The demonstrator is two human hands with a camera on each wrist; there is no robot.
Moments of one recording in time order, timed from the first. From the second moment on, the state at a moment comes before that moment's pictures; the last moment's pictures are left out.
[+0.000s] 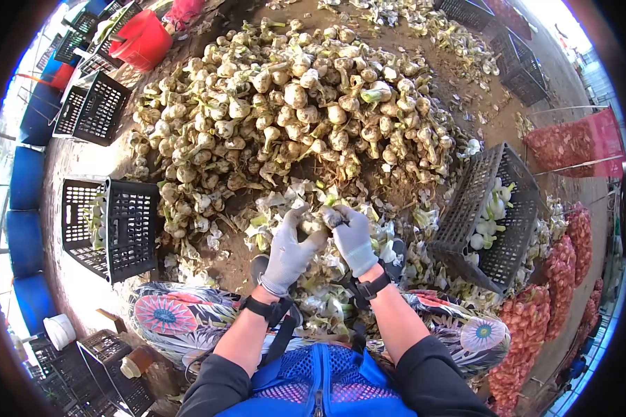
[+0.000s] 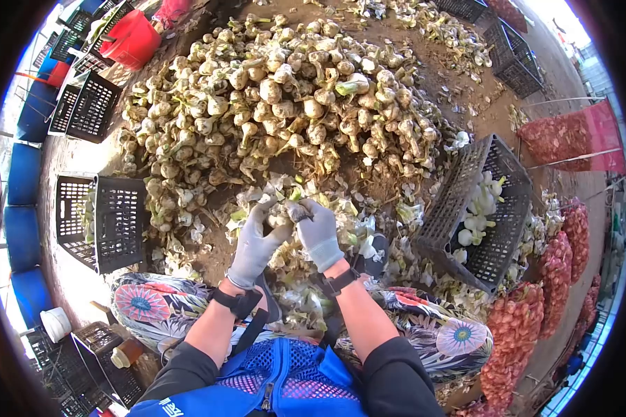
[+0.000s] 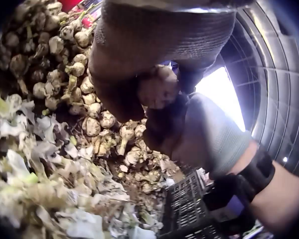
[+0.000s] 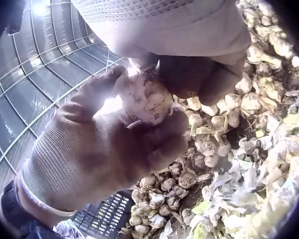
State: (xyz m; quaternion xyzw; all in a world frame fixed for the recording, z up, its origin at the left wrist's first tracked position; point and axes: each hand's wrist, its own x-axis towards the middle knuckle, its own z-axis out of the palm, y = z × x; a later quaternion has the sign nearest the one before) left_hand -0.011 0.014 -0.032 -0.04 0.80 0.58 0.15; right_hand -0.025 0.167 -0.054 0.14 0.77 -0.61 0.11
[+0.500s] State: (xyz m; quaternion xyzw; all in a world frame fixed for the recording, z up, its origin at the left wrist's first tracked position) left_hand -0.003 0.012 -0.030 -0.06 0.56 0.81 0.15; right_hand -0.012 0.179 -0.026 0.10 0.59 -0.79 0.12
